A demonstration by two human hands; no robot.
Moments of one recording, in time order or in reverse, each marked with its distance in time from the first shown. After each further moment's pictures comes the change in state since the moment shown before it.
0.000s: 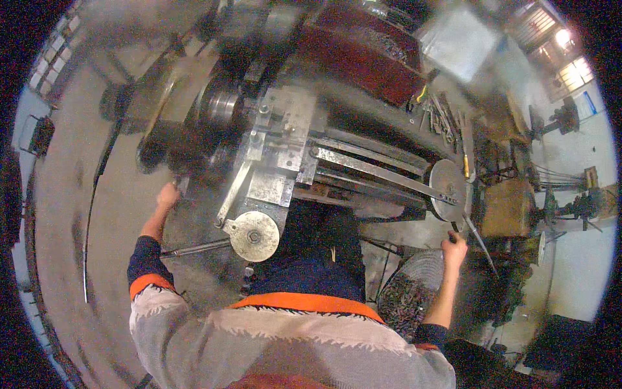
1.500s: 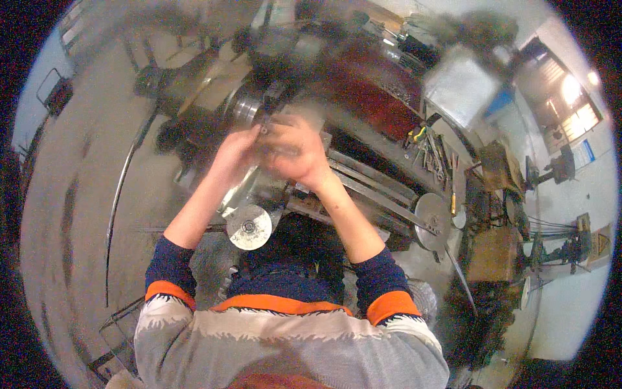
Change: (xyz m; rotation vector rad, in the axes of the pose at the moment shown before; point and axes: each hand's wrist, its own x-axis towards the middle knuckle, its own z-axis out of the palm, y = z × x) left_hand -0.181 0.262 -0.231 -1.983 -0.414 0.661; right_hand -0.042 -0.469 0.003 0.892 -0.347 -1.414
